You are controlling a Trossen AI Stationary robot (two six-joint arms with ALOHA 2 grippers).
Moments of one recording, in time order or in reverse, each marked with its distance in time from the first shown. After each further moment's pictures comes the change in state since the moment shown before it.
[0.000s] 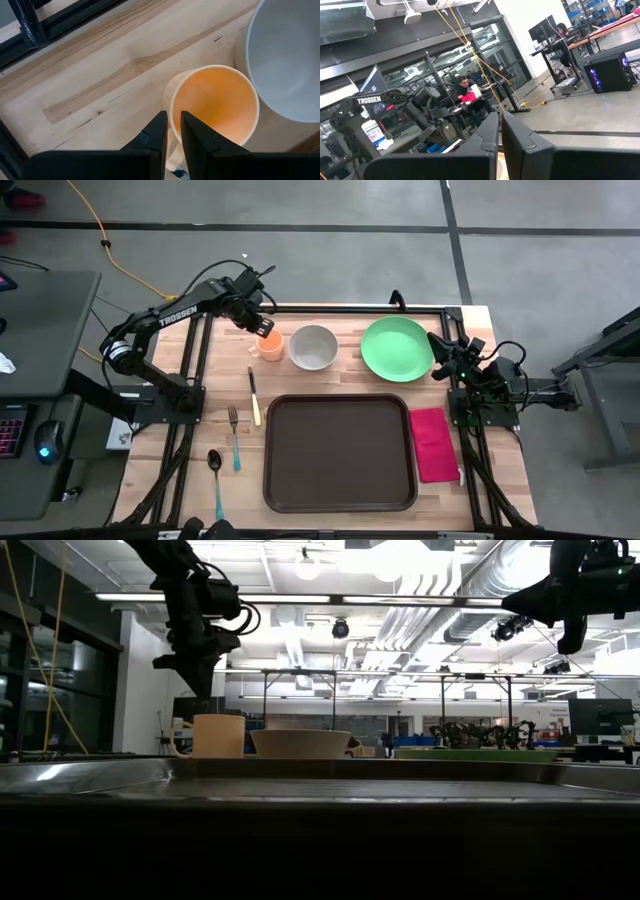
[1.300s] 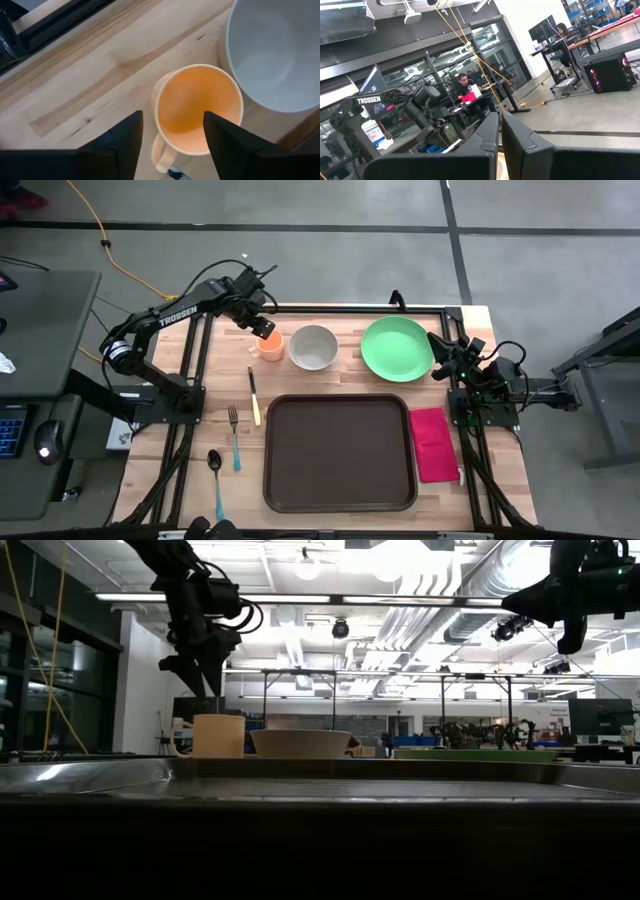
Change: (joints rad) left arm 0.000 0.000 0.000 0.019 0.057 0.066; right arm 0.000 0.000 0.000 0.000 0.000 -0.001
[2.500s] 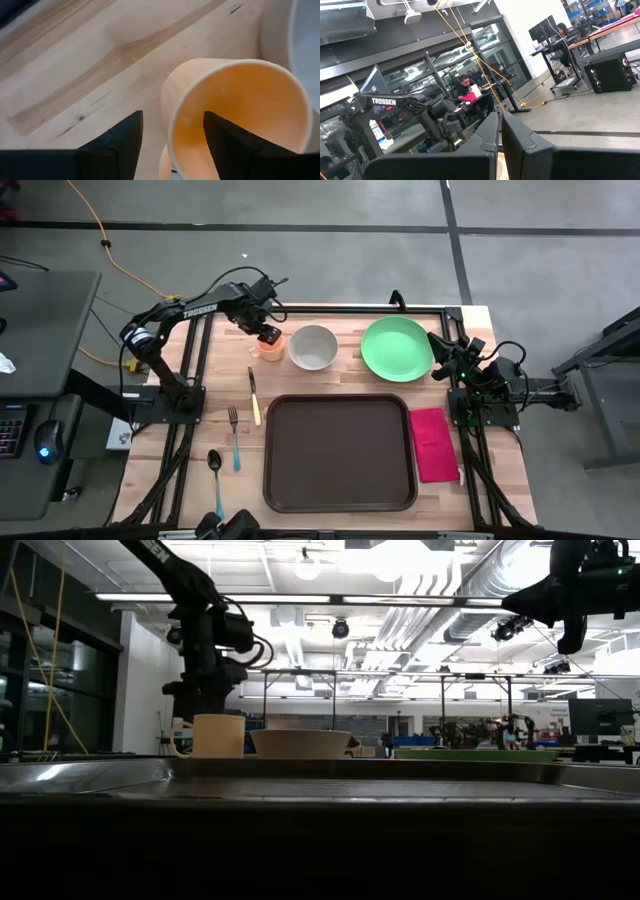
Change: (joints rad) left arm -0.013 0.194 0.000 0.019 -0.030 -0.022; right arm 0.000 0.000 0.000 0.001 0.000 0.001
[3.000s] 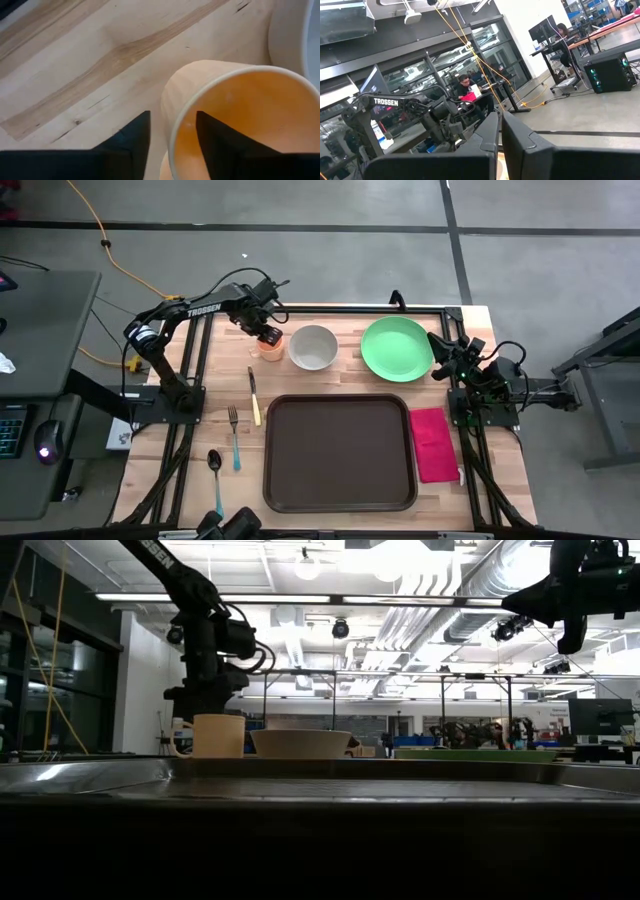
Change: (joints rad) left arm 0.000 0.024 0.000 0.015 0.000 0.000; right arm 0.000 0.000 0.000 0.000 0.000 0.000
